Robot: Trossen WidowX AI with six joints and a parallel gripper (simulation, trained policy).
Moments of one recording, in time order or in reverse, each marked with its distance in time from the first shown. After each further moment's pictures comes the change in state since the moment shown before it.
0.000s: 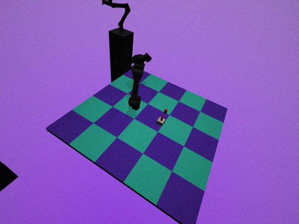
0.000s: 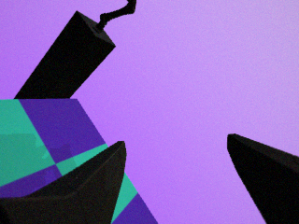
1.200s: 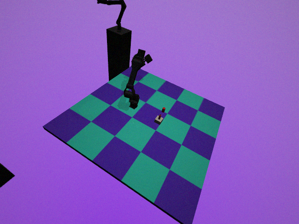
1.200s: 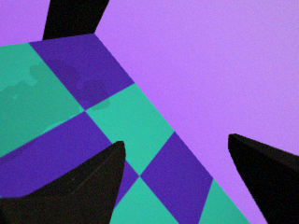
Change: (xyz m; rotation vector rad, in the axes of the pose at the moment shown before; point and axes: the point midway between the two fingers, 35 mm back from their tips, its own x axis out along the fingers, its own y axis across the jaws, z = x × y) arm 0.073 0.031 -0.056 0.124 0.368 0.182
